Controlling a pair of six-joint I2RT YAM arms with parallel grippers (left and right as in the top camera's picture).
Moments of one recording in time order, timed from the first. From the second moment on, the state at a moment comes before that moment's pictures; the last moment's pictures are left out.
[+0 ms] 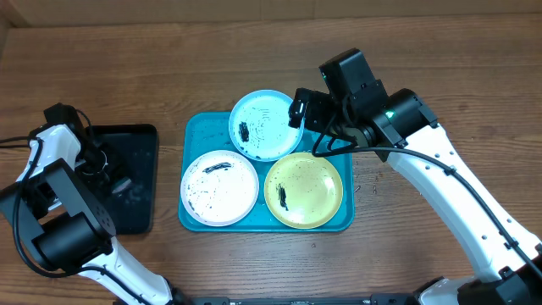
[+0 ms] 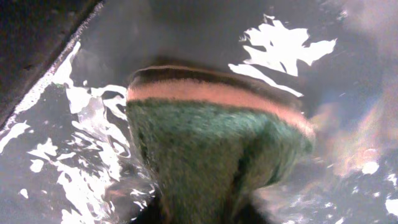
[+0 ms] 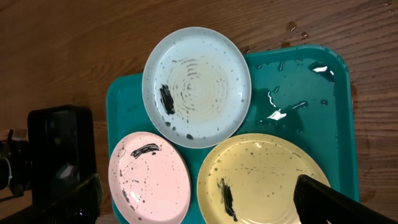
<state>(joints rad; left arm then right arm) 0.53 2.01 1.34 -0.89 -0.01 -0.33 0.54 1.60 1.57 -0.96 -0.07 0.73</state>
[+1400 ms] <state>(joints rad) 0.53 2.01 1.34 -0.89 0.00 -0.31 0.54 1.60 1.57 -0.96 -0.07 0.73</state>
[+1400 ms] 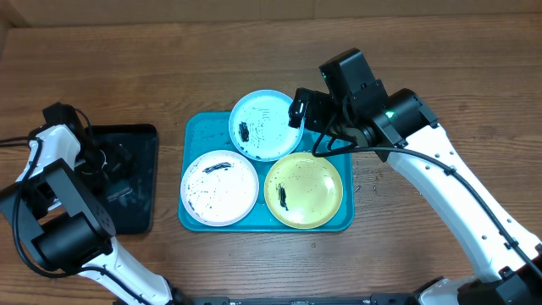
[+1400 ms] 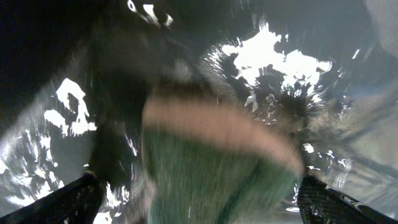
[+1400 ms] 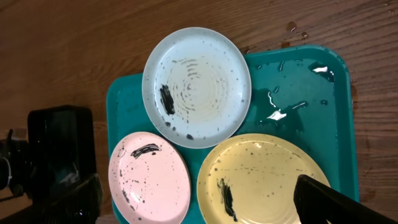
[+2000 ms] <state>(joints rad) 0.53 2.01 1.34 -0.96 0.08 -0.31 0.54 1.60 1.57 -0.95 -0.07 0.73</state>
